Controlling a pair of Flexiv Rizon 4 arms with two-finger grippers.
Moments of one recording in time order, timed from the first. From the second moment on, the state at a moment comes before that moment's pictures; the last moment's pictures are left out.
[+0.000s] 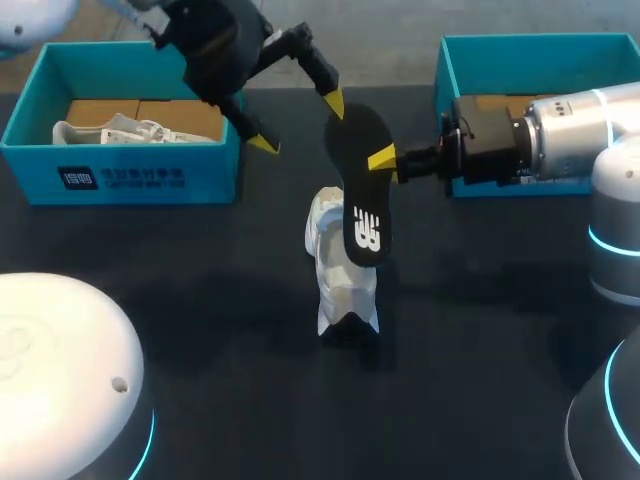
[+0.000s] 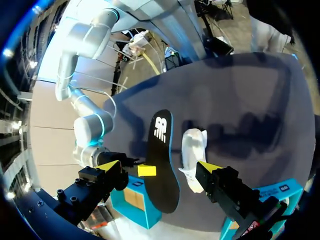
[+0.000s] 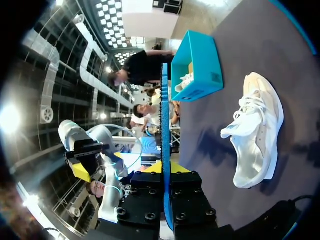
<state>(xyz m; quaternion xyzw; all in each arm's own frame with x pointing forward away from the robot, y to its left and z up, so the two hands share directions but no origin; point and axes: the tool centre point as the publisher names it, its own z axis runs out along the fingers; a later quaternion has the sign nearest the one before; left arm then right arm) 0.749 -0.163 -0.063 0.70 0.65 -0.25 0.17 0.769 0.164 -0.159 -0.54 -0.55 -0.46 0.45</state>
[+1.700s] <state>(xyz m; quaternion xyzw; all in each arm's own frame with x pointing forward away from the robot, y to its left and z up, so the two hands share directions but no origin) 0.793 -0.212 -0.075 0.73 0.67 -0.11 0.07 0.779 0.152 -0.164 -0.54 -0.54 -0.47 0.44</state>
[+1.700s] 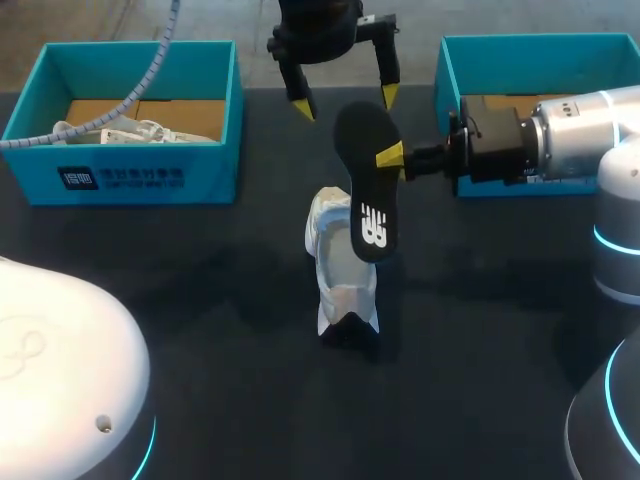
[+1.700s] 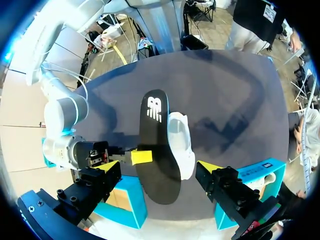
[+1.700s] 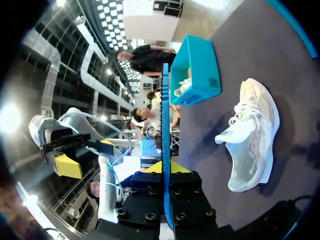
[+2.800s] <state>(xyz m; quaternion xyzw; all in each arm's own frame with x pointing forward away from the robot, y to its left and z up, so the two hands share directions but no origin) 0.794 -0.220 -0.068 0.72 0.67 -0.15 0.11 0.780 0.154 -0.161 -0.54 -0.54 -0.46 0.44</state>
